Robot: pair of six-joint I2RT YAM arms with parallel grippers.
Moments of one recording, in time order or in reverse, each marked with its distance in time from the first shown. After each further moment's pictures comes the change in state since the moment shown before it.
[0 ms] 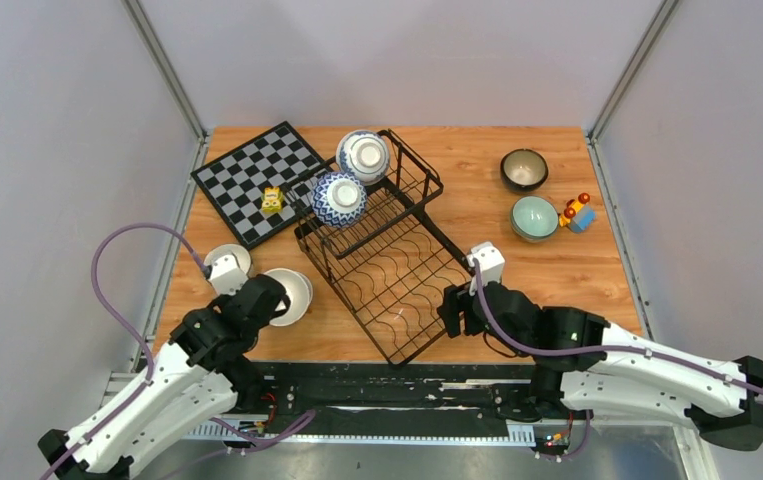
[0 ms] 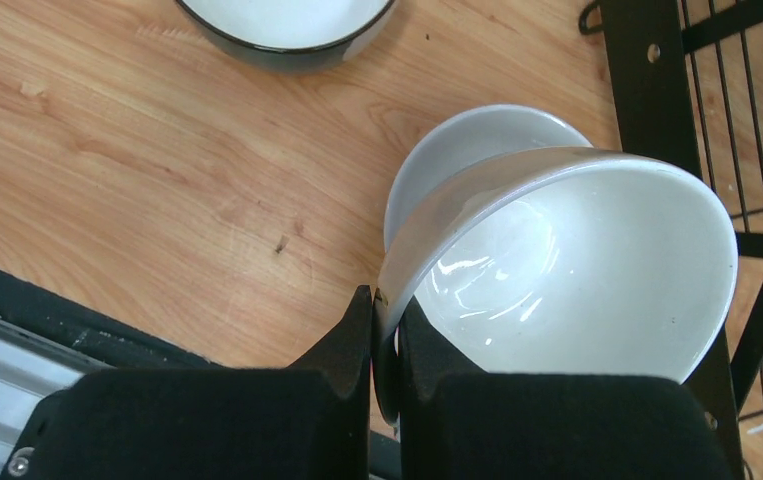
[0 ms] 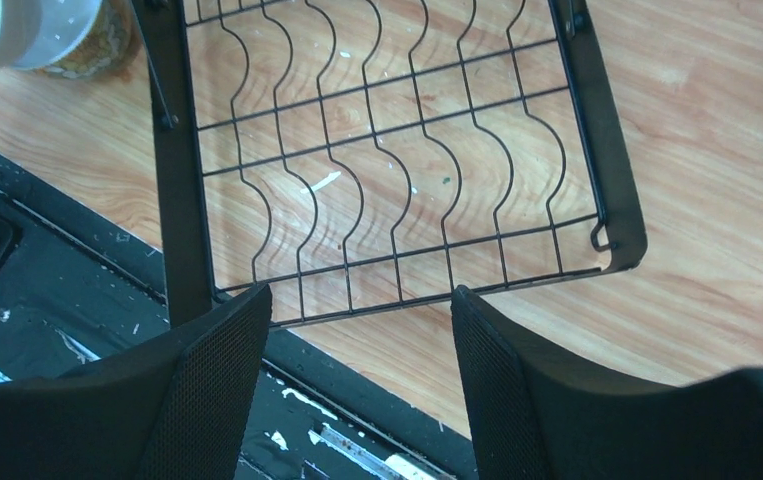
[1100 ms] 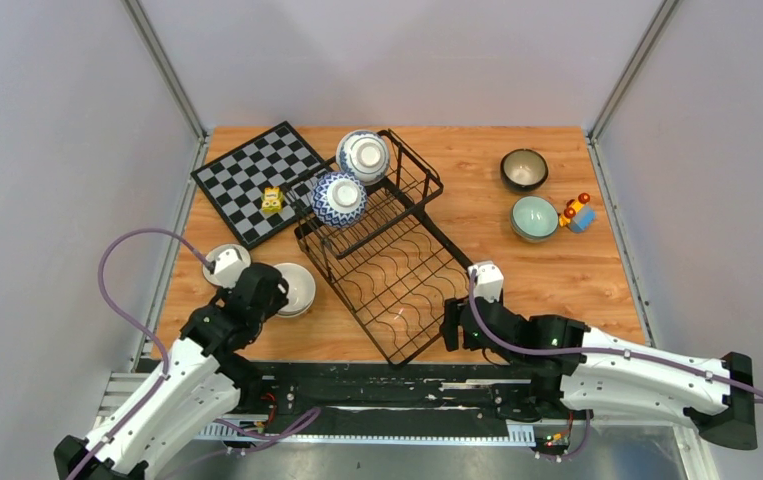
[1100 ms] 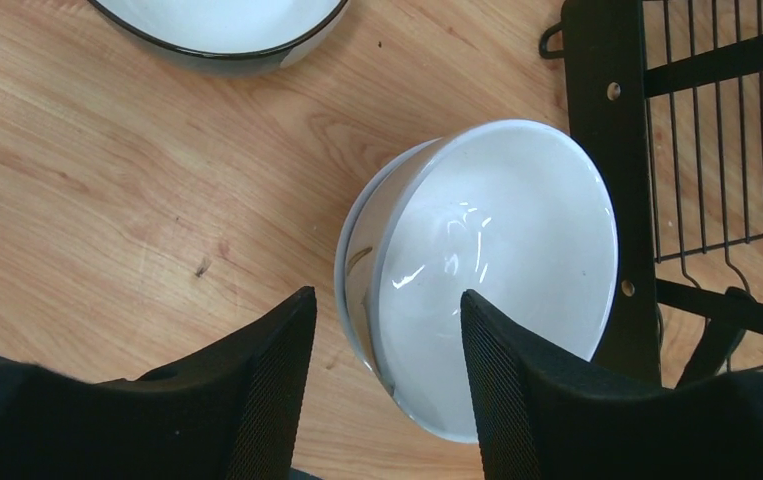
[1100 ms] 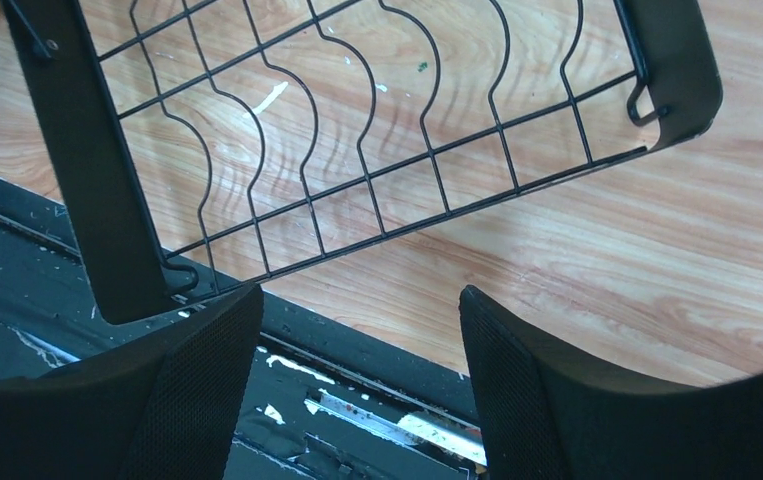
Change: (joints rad) left arm 0.180 0.070 -0.092 0.280 0.138 0.050; right arm -0.001 0.008 -0.156 -0.033 -0.025 0.237
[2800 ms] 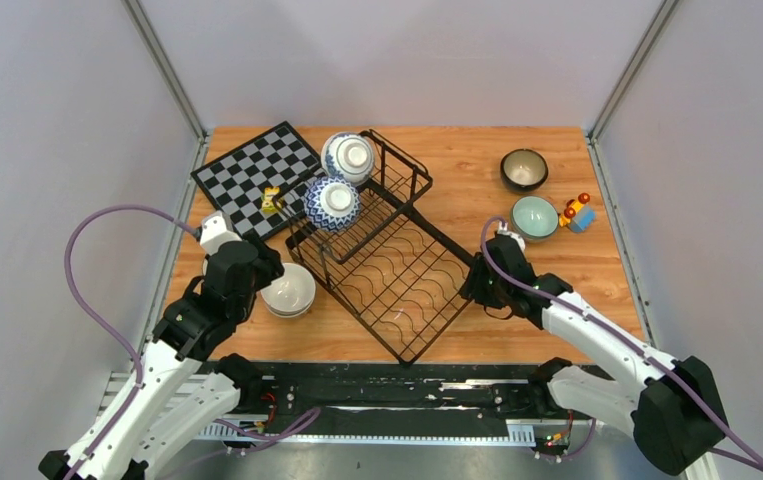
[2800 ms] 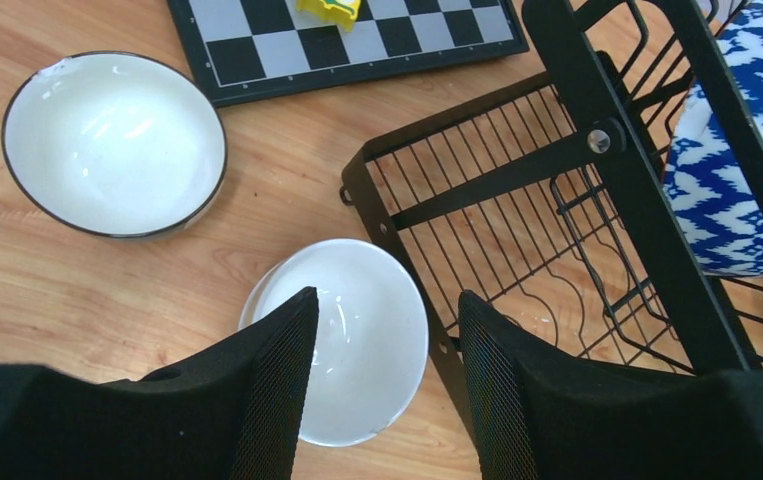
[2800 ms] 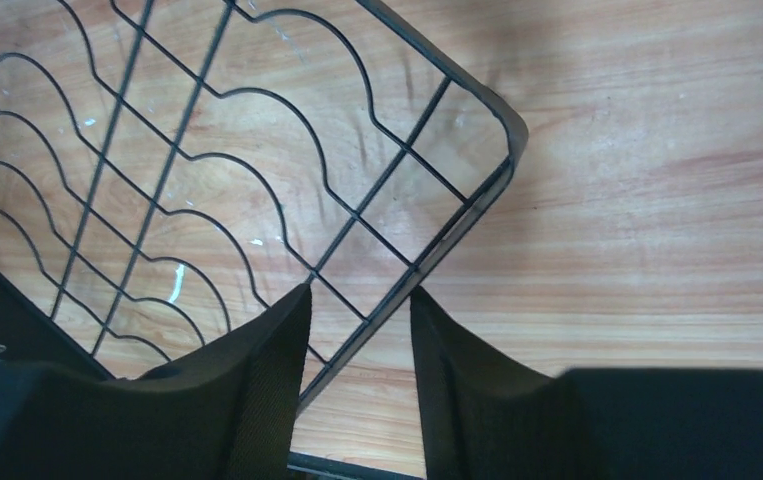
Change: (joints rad) left arm 0.000 -0.019 0.253 0.072 0.009 0.227; right arm -0.687 0.301 -0.012 0.237 -0.396 -0.046
